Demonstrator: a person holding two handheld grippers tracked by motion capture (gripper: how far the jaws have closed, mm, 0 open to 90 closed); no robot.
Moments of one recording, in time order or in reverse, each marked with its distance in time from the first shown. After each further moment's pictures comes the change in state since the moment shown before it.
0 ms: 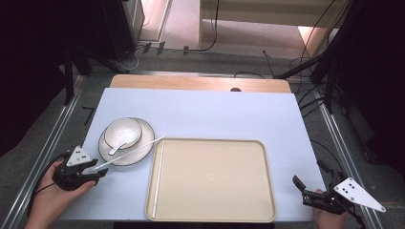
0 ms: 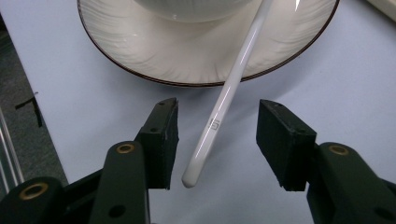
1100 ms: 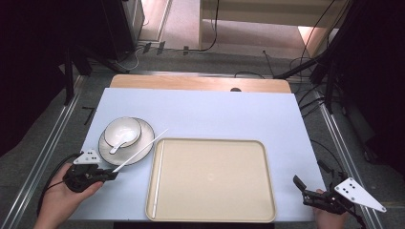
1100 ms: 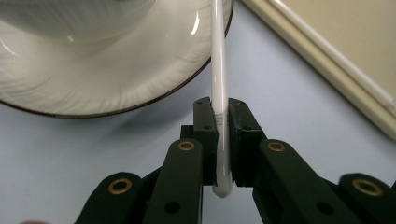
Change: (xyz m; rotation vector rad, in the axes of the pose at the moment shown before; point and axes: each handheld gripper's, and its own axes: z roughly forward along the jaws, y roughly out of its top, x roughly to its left) left arm -0.021 0.018 -0.001 0.016 -0.242 0.005; right arm -0.001 0.000 0.000 0.001 0.000 0.004
